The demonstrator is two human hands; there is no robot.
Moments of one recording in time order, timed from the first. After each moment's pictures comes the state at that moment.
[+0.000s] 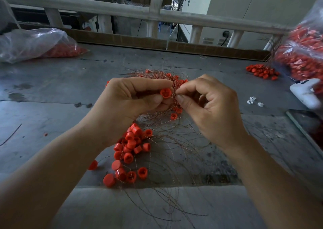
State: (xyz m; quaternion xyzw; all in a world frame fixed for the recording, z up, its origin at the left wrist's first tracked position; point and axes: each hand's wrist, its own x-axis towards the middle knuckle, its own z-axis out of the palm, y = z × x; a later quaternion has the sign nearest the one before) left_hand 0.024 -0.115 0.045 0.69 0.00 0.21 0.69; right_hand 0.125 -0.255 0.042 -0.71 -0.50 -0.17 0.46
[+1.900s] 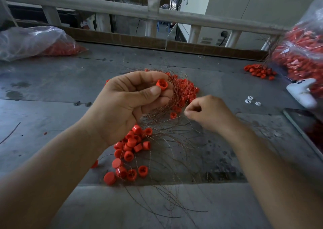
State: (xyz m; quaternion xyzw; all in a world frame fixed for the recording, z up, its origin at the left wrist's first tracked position) left_hand 0.023 -0.120 0.049 0.53 0.03 0.18 0.83; right_hand 0.171 -0.258 0.017 -0.90 -0.38 0.03 0.22
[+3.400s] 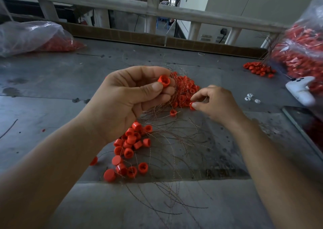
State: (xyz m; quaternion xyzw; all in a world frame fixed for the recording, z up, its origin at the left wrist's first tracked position) left_hand 0.021 -0.116 0.050 0.55 0.01 0.17 0.82; right_hand 0.194 -0.262 0.013 -0.89 -0.36 -0.03 0.27
